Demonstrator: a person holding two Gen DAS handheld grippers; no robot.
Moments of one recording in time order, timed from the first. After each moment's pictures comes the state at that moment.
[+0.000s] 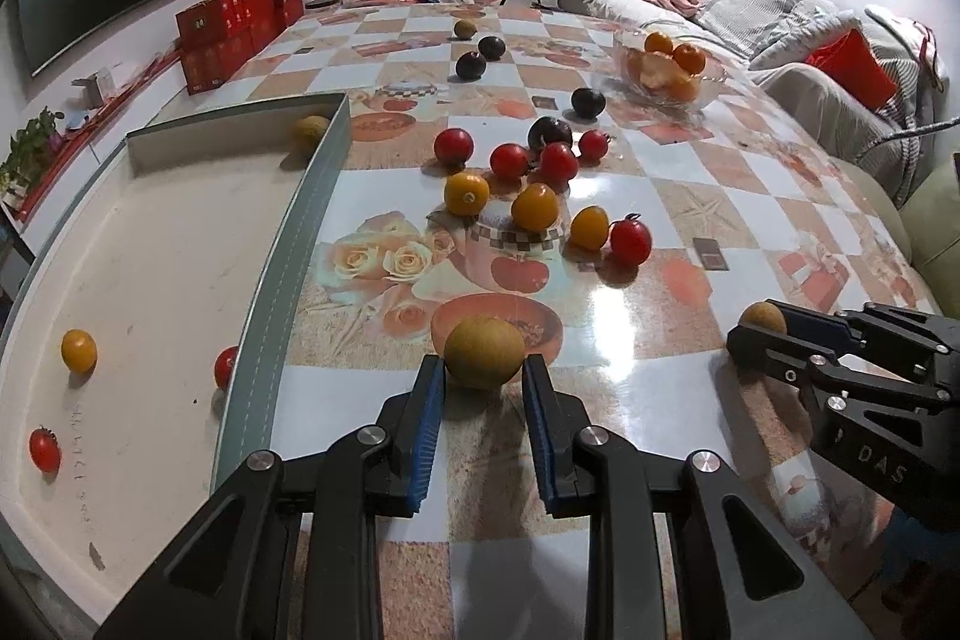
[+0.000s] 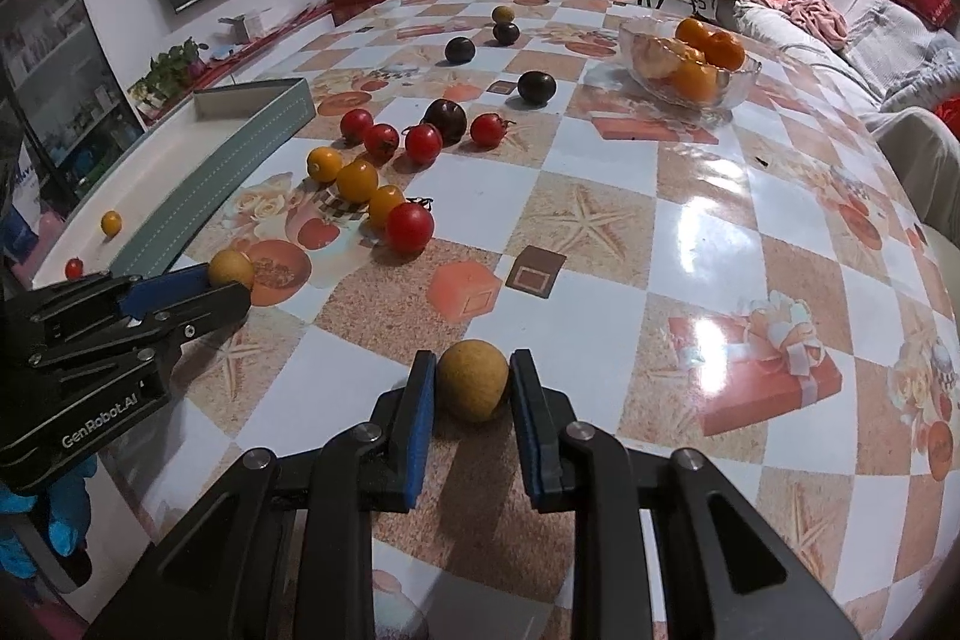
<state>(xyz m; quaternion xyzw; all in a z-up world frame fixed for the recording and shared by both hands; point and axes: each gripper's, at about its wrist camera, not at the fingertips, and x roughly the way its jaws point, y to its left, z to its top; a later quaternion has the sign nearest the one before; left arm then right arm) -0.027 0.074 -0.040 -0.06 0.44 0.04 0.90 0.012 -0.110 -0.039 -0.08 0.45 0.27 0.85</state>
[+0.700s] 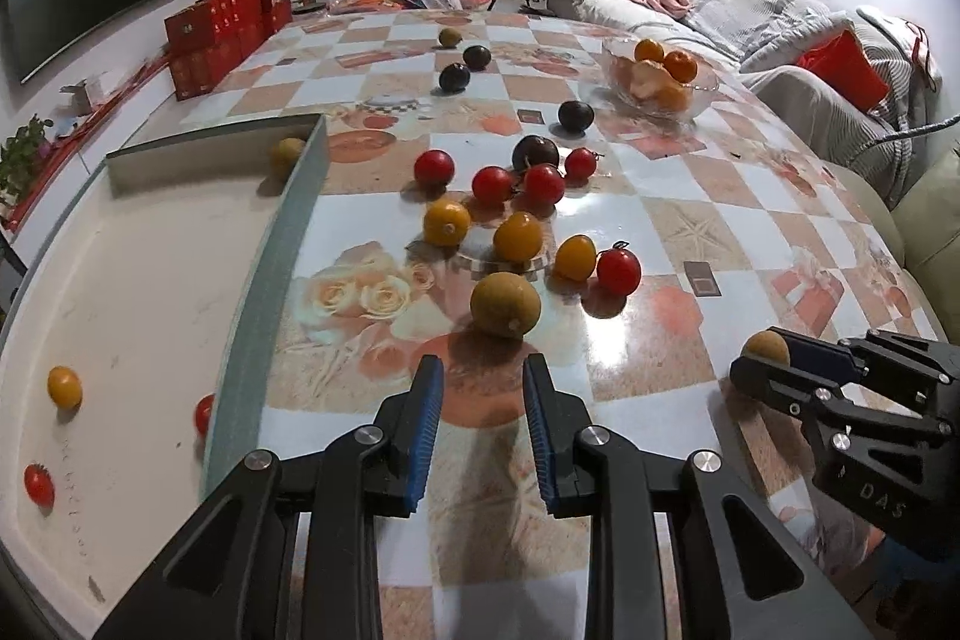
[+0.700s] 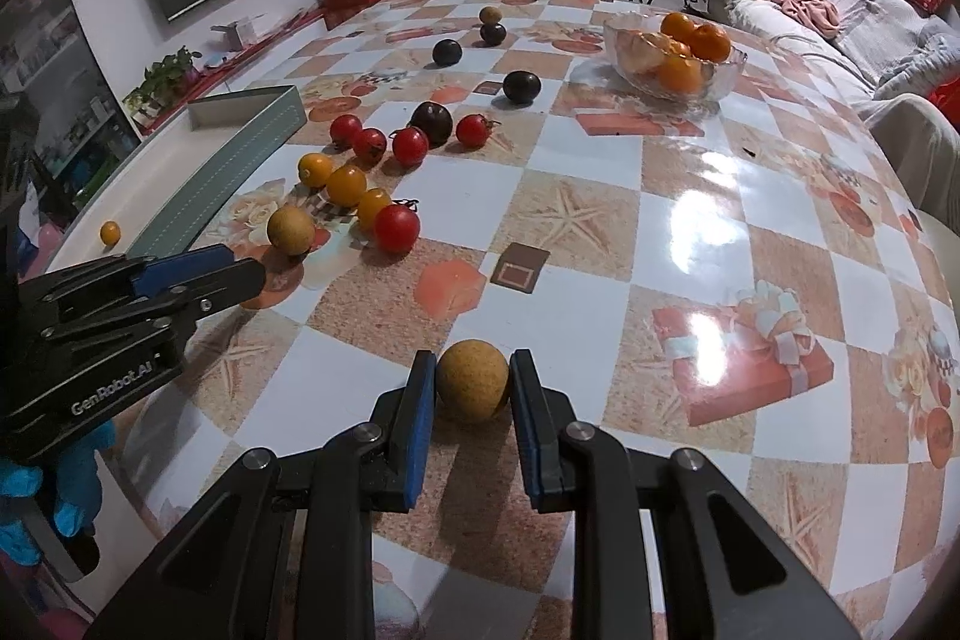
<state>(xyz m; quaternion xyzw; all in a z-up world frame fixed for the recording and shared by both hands) -0.007 0.070 -0.040 -0.06 0.44 0.03 0.90 0.015 -0.117 -0.039 -0.07 0.45 0.26 0.85</state>
